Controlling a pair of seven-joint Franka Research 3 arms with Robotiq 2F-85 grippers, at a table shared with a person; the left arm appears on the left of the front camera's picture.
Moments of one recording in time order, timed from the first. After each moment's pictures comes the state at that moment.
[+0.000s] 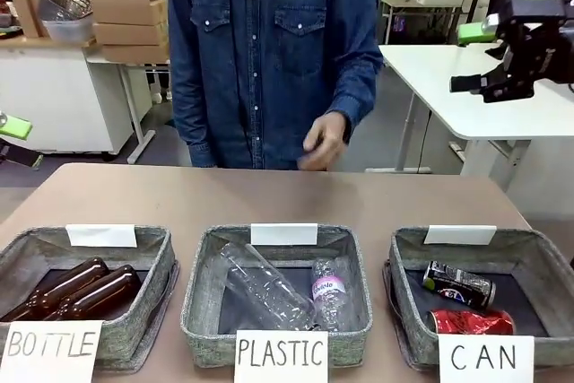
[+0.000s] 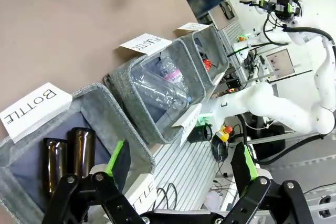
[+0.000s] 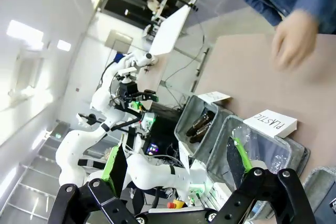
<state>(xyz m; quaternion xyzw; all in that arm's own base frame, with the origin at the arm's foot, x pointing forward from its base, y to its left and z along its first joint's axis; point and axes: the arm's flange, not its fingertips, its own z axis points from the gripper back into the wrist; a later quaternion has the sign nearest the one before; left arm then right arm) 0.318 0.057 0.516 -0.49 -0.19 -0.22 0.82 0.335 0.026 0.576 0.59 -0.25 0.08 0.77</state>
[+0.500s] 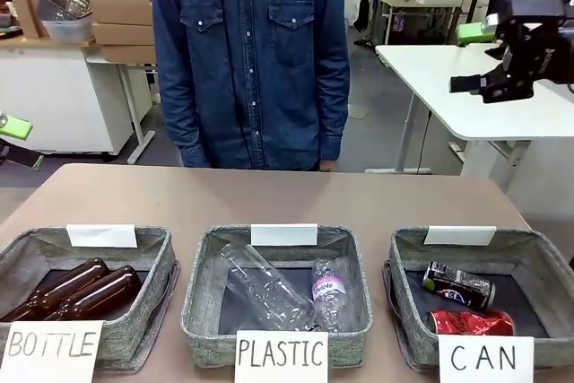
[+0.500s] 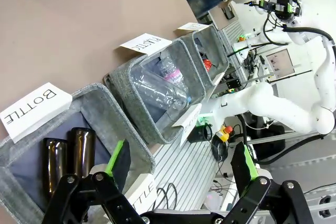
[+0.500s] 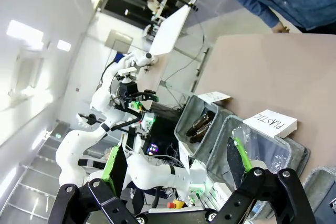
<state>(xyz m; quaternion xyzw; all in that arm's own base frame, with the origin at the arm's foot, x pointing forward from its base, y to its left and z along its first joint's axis) 0.318 0.057 0.516 -0.49 -0.19 -0.22 0.82 0.335 0.026 0.576 0.59 -0.25 0.08 0.77</state>
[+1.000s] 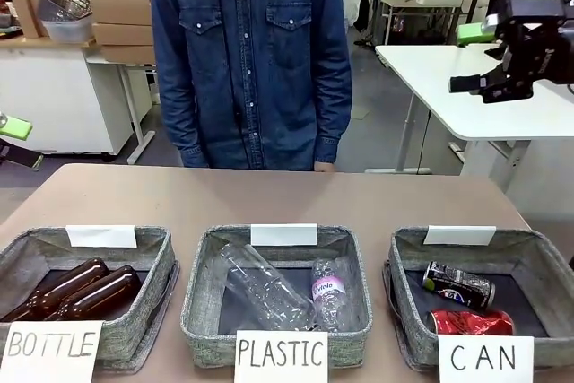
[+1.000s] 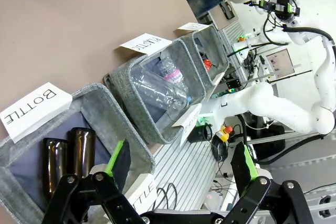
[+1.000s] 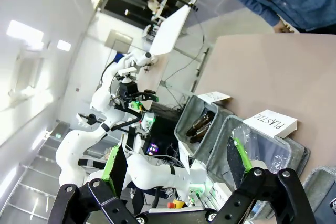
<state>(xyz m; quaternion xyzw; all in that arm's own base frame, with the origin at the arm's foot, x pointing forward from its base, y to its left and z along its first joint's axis) 0.318 0.057 0.516 -0.49 -0.19 -0.22 0.82 0.335 0.026 0.576 0.59 -0.25 0.08 0.77</state>
